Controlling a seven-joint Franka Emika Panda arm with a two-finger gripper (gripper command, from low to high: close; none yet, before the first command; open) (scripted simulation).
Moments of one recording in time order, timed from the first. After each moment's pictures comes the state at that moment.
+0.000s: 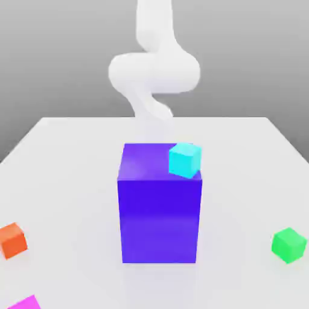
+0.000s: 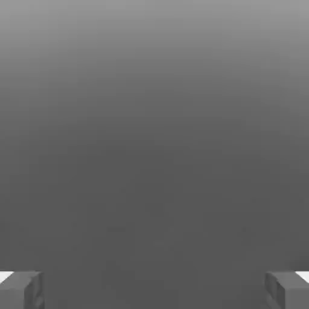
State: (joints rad) arm -0.01 -0.71 -0.01 -2.29 0.01 2.32 0.83
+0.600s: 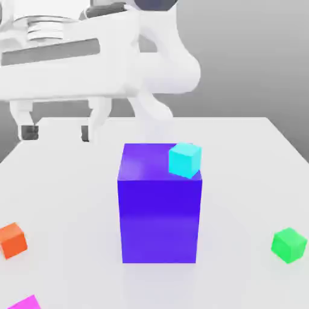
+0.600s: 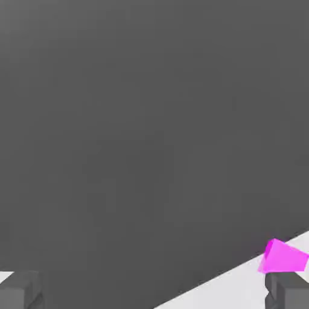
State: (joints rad) arm -0.12 -0.05 -0.12 -2.20 0.10 2.46 1.02
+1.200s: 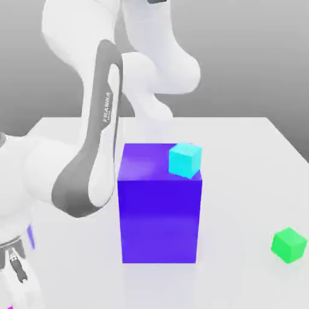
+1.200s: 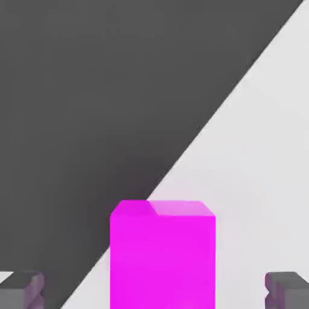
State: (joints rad) arm -0.24 0.60 -0.15 -2.09 0.19 2.68 1.16
